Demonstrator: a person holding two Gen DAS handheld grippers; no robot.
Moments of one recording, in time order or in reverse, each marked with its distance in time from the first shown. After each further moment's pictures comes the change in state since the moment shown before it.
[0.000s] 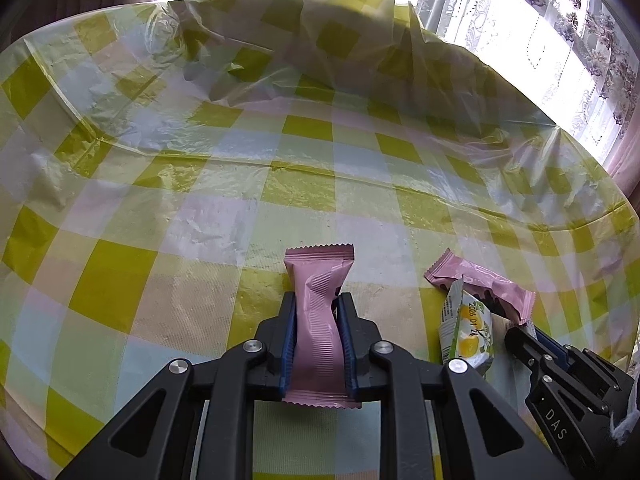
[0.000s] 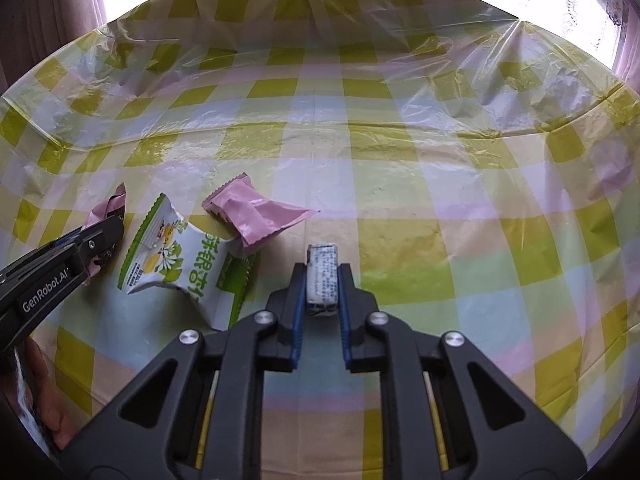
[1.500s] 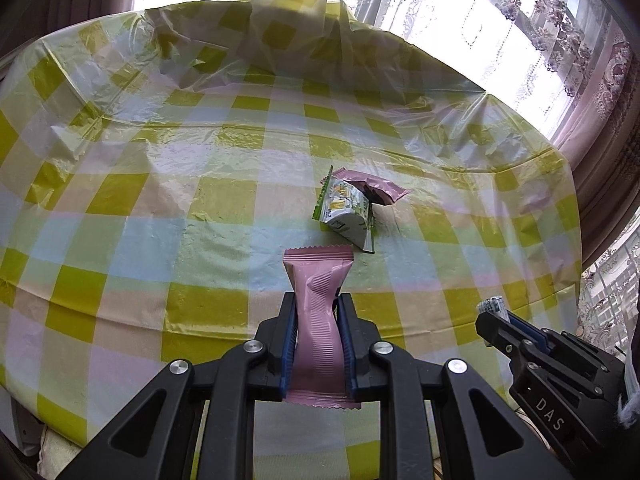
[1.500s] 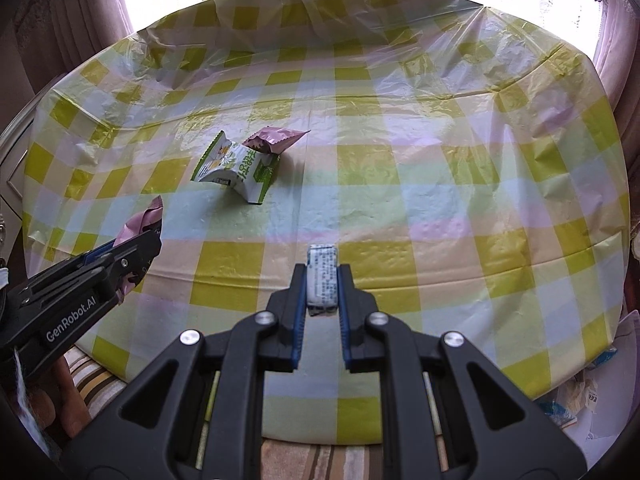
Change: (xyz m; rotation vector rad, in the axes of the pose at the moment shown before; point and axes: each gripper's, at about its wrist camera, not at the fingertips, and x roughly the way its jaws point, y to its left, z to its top) left arm -0.092 -0.042 -0.072 0.065 0.048 -0.123; right arm -0.097 -0.025 -0.067 0.037 0.019 0.064
